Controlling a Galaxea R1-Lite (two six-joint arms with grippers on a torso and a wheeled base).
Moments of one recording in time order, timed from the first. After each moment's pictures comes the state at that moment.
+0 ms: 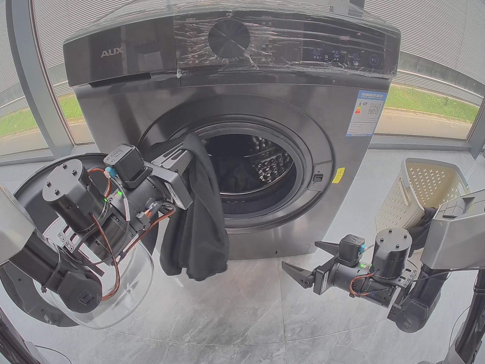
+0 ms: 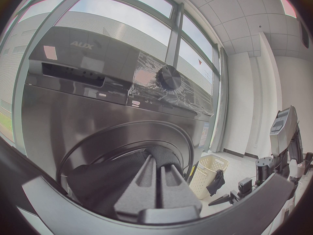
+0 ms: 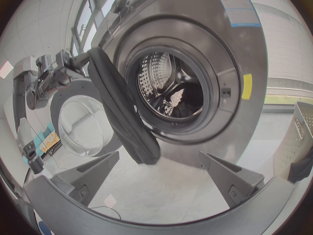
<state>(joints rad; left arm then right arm) -0.52 1.82 -0.58 -1.55 -0.07 -0.06 0.59 2.13 -0.34 -1.55 0.10 0.13</state>
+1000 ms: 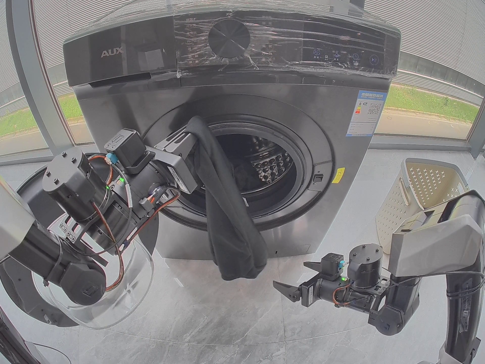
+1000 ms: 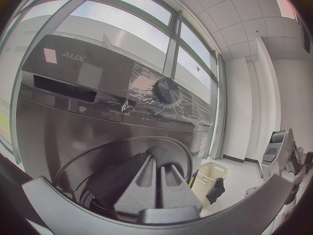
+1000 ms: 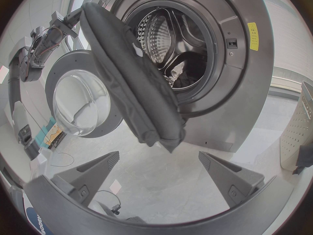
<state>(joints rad) -0.52 1.82 -0.65 -1.55 -0.07 -0.06 0.58 2.34 -0.41 -1.55 0.14 0.13</state>
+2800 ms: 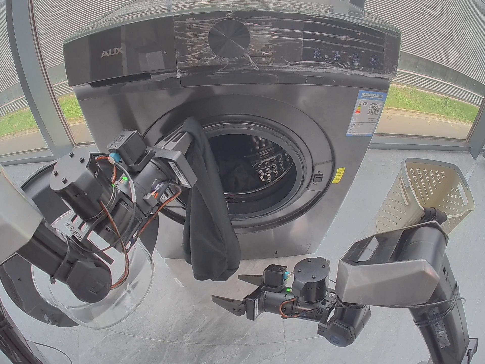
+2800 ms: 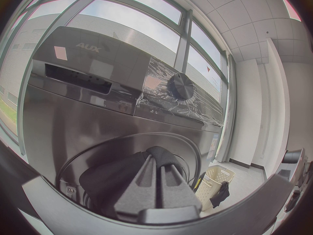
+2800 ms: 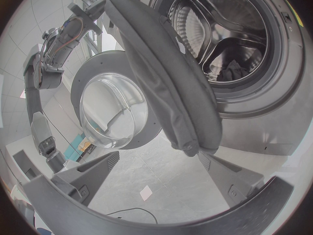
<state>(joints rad) -0.52 1.85 -0.67 -1.55 0.02 -0.11 0.77 2.53 -0.75 -1.55 0.31 0.31</state>
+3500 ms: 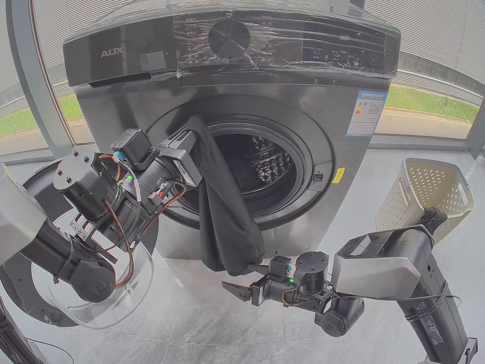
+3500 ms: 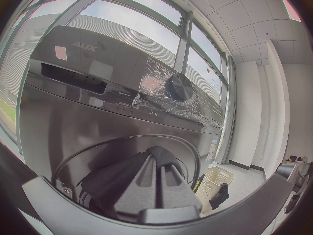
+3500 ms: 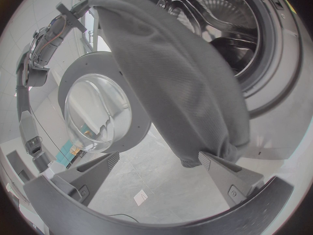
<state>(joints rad) -0.54 1.87 -0.69 -1.55 0.03 -0.11 0.69 2.63 -0.87 -1.55 0.30 0.29</state>
